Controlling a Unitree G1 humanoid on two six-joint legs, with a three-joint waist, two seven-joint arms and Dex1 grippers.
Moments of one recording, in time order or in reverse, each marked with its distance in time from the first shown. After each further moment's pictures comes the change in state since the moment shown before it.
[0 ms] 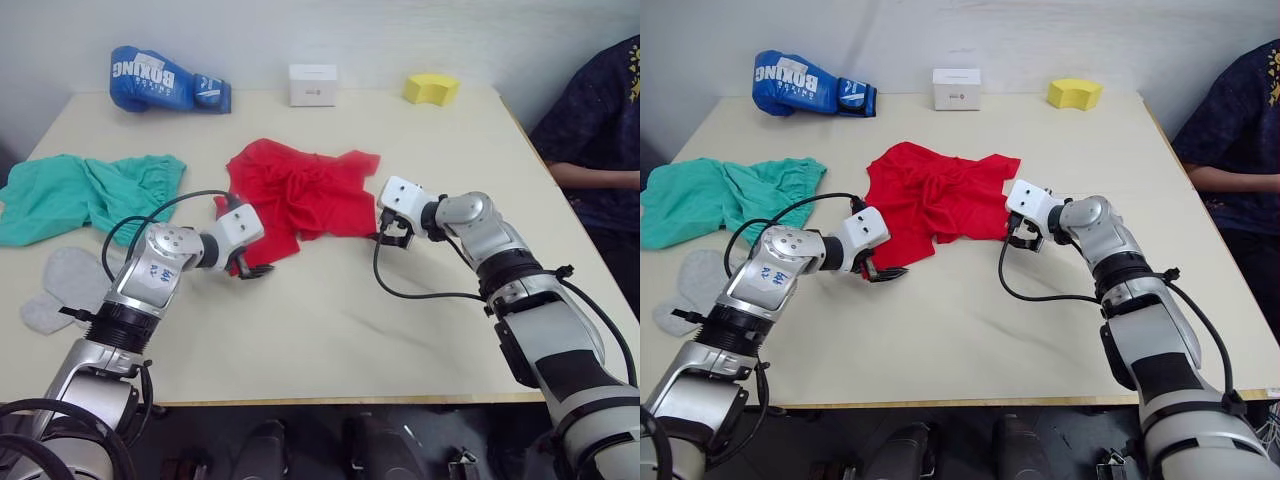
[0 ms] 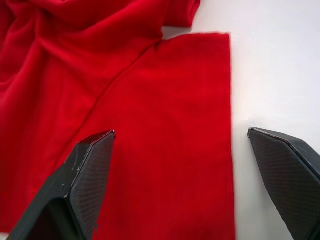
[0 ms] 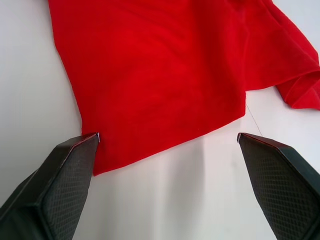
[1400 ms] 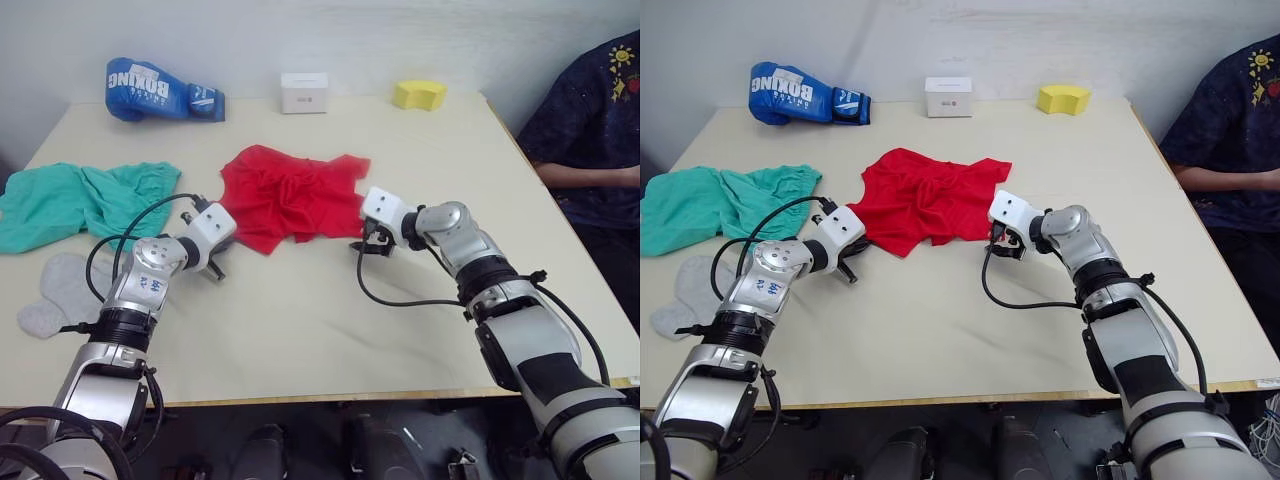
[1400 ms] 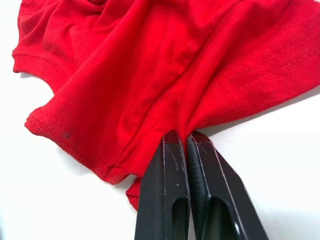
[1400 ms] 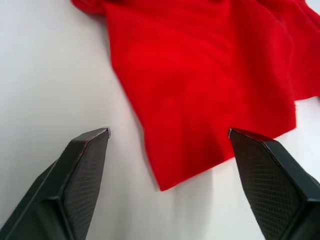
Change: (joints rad) left arm 0.007 -0.099 0.133 0.292 0.093 -0.217 0.239; right arm 0.022 0.085 -0.038 -0.004 -0.037 0.025 -0.001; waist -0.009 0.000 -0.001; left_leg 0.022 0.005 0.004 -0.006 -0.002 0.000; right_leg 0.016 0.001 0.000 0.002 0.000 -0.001
